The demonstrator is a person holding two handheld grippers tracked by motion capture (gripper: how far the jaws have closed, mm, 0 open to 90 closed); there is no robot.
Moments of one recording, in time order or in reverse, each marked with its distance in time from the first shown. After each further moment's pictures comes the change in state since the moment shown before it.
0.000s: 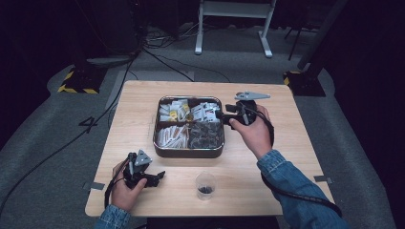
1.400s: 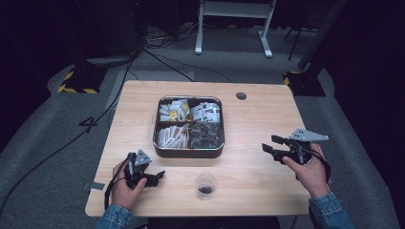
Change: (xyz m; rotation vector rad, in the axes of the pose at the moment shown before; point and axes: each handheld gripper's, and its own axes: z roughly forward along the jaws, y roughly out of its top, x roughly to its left) left arm 0.000 0.000 0.000 0.003 0.007 0.000; right arm -0.071 -0.124 -0.112 0.010 -0.026 -0.040
